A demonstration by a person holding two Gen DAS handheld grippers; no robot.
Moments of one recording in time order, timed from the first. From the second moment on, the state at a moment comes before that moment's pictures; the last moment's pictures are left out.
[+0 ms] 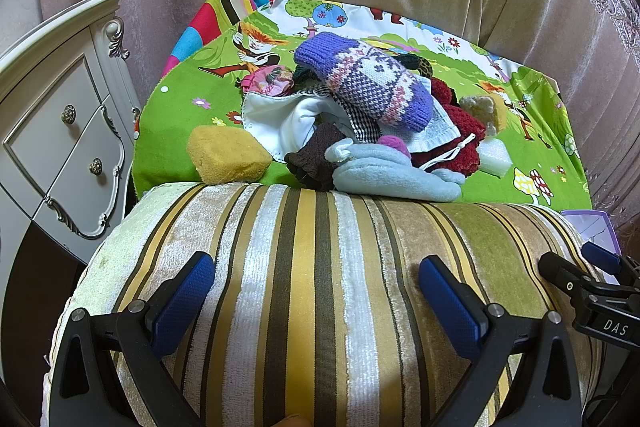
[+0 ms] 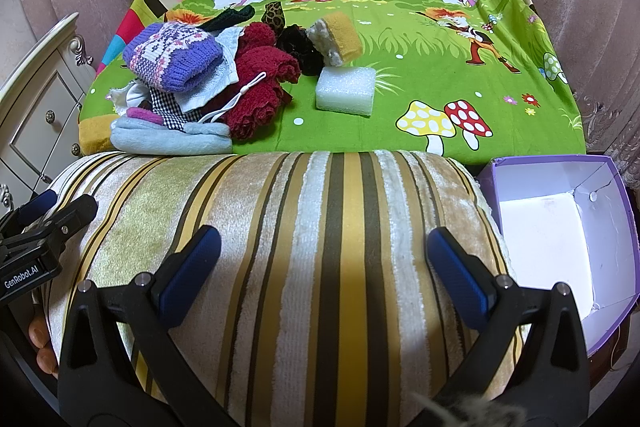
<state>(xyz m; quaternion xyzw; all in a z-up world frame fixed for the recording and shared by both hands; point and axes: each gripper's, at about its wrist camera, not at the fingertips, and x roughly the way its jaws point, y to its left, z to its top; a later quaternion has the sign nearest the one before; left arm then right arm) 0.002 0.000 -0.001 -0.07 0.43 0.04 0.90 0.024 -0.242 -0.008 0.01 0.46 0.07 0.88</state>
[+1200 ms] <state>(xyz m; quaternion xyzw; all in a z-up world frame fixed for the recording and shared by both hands) 0.075 0.034 0.026 -0.22 0.42 -0.04 0.88 0.043 -0.241 -0.005 0.01 0.48 0.08 0.87</state>
